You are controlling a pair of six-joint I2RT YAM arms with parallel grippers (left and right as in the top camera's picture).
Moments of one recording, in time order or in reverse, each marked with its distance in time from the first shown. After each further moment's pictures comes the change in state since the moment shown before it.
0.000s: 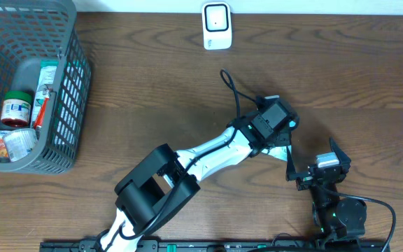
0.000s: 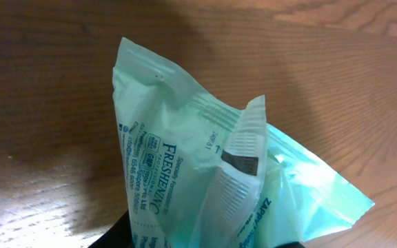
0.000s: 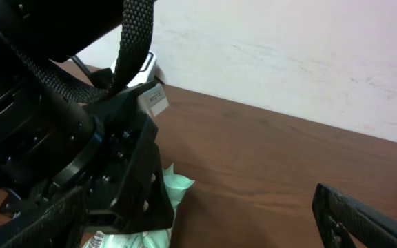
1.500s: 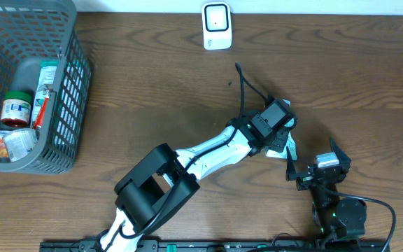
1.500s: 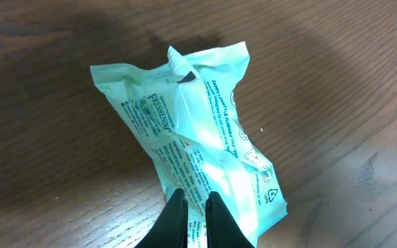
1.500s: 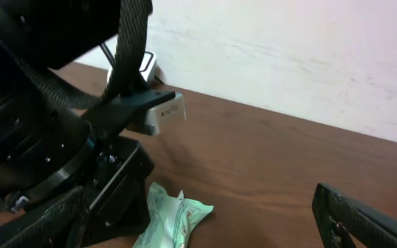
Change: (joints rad) left arm 0.011 0.004 0.000 -0.047 0.010 0.406; right arm 0.000 0.000 0.000 0.000 0.000 0.000
